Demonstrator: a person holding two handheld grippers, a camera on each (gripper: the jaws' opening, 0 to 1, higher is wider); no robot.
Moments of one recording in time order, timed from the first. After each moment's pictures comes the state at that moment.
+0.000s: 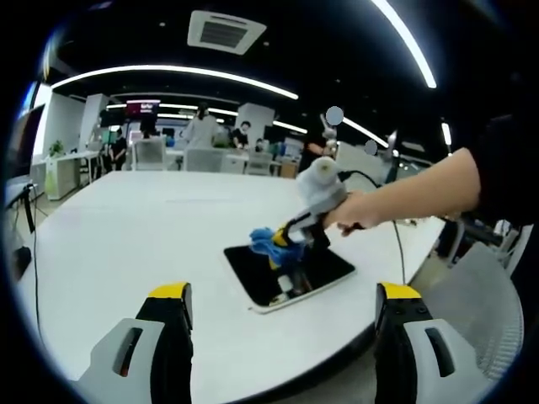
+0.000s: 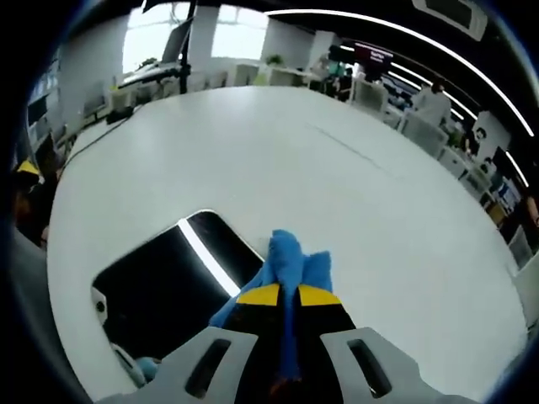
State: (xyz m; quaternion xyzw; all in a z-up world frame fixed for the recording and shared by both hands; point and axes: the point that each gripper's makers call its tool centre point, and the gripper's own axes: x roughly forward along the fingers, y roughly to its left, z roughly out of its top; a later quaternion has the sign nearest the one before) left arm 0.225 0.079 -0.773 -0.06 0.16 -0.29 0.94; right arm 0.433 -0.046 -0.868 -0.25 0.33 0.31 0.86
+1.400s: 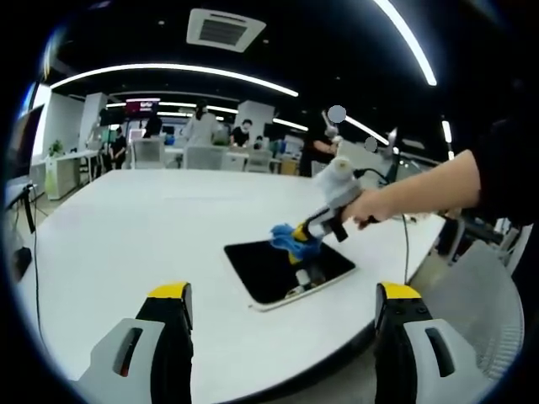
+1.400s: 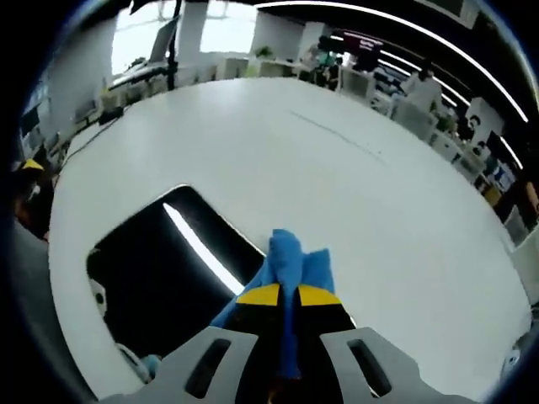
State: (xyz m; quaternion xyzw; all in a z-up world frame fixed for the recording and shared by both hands) left arm 0.225 0.080 -0.776 -0.05 0.17 -0.29 0.94; right arm 0.427 -0.095 -0.869 -0.18 0.36 0.26 0.88
